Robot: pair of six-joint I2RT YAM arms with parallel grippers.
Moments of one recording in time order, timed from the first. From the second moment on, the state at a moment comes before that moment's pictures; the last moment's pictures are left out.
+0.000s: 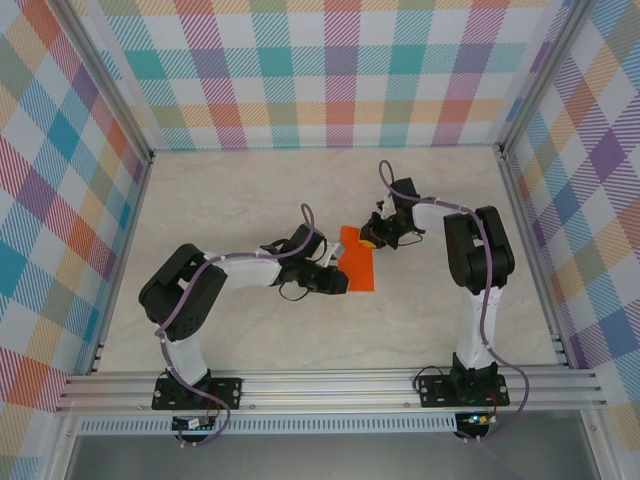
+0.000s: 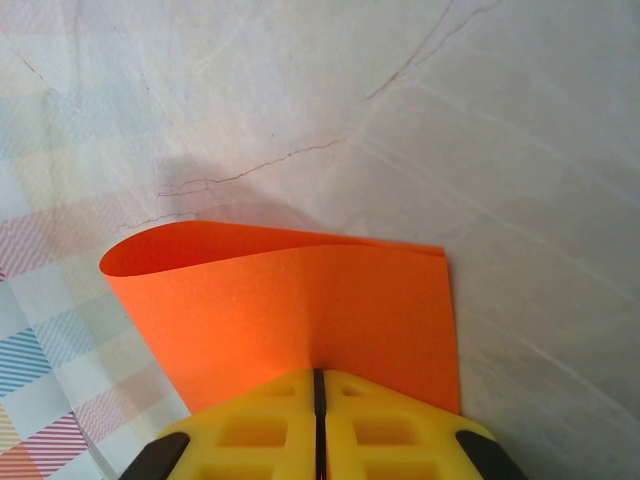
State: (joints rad) left arm -0.71 1.80 0.99 -0.12 0.56 -0.51; right arm 0.28 2.09 1.32 -0.43 -0.63 0.60
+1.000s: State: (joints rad) left arm -0.66 2.09 1.29 -0.12 0.54 -0.58; right arm 0.28 2.01 1.35 -0.53 -0.56 0.54
